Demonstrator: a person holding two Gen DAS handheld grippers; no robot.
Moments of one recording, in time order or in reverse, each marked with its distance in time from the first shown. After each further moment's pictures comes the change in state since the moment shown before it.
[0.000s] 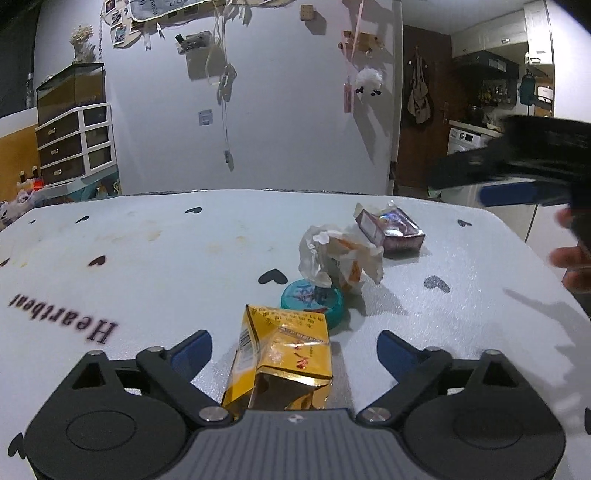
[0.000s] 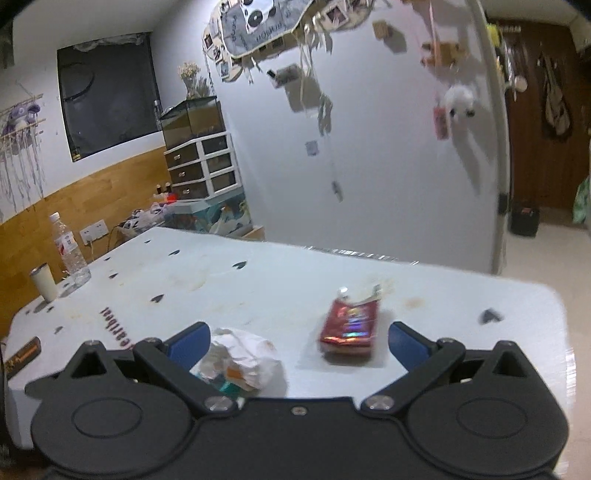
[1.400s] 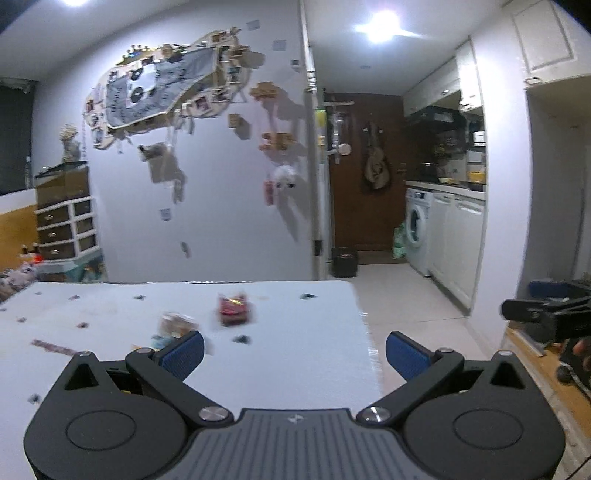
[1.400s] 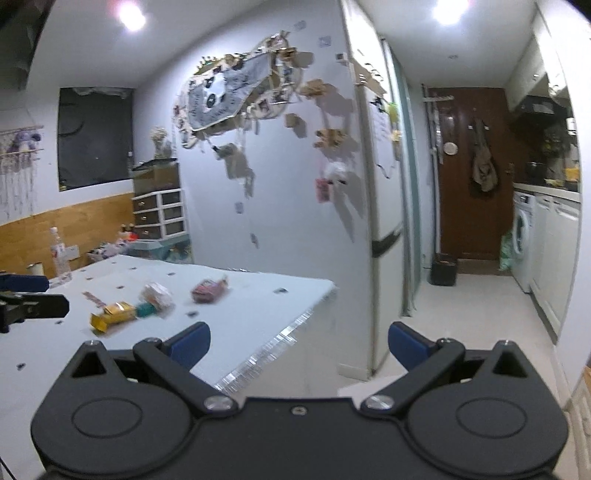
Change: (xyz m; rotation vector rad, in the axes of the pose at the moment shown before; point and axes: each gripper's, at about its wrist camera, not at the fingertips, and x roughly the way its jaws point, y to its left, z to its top) left arm -0.206 -0.212 -0.009 0.060 -0.255 -0.008; right arm -0.329 -0.153 -0.113 -0.074 -0.226 -0.163
